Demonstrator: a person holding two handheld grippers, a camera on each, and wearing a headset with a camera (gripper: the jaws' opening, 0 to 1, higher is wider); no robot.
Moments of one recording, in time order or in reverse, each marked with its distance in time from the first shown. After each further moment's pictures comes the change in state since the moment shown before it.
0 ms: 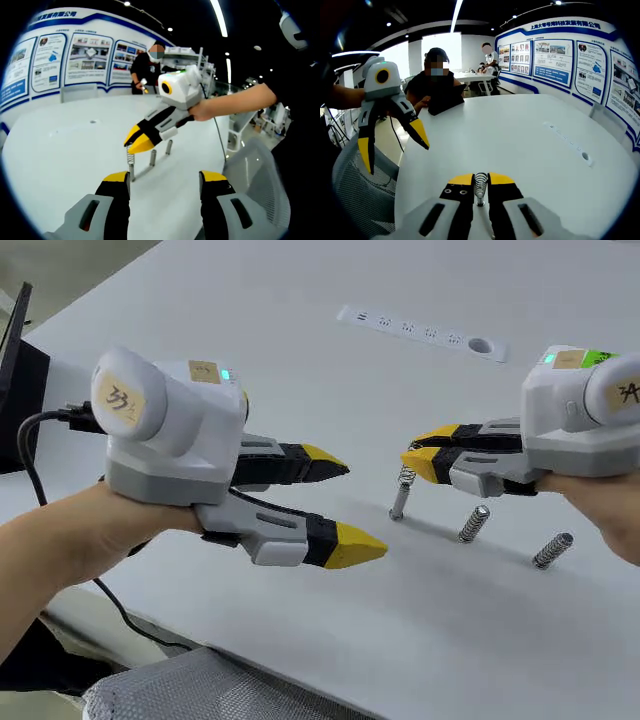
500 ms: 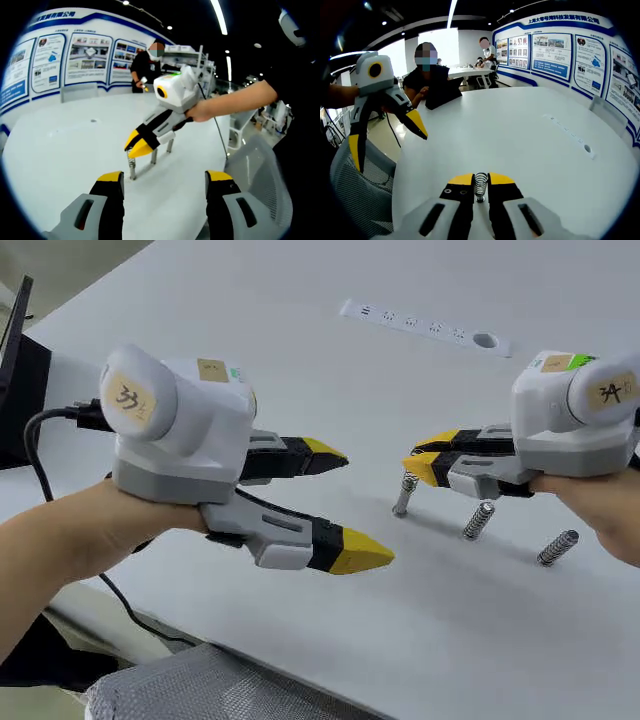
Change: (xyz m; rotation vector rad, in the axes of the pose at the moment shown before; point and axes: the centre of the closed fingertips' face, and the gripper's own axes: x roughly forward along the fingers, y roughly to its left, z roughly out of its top) left arm 0.001 0.001 -0.006 0.011 0.017 0.009; right arm 0.012 -0.002 -0.019 0.029 0.045 0.001
